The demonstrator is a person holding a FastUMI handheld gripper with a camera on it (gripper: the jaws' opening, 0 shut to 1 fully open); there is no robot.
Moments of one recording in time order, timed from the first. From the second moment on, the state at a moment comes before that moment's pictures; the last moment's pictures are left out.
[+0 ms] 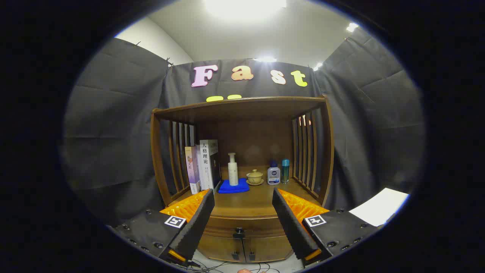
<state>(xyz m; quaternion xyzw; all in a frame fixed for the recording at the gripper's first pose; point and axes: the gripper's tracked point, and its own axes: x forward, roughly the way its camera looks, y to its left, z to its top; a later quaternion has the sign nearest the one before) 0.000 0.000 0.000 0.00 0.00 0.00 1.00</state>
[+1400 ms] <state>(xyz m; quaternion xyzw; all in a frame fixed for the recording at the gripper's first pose) 0.022 -0.005 -0.026 0.01 0.02 -0.01 1.00</state>
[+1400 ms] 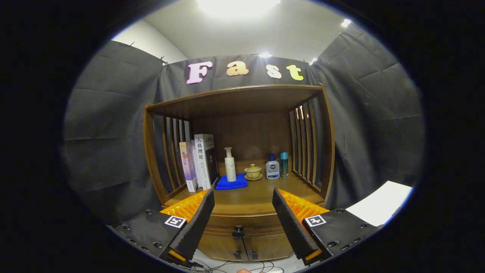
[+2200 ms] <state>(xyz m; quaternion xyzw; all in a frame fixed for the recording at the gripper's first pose) 0.105 -0.001 -0.155 -0.01 0.11 -0.01 0.99</state>
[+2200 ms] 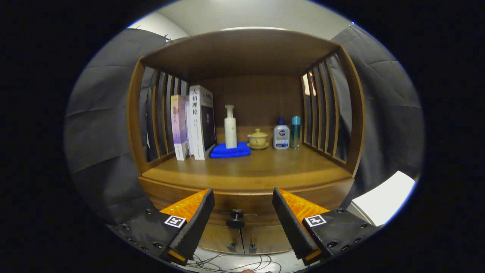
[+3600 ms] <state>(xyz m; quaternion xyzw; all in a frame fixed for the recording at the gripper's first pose) 0.155 0.015 -0.259 -0.04 0.16 0.01 0.99</state>
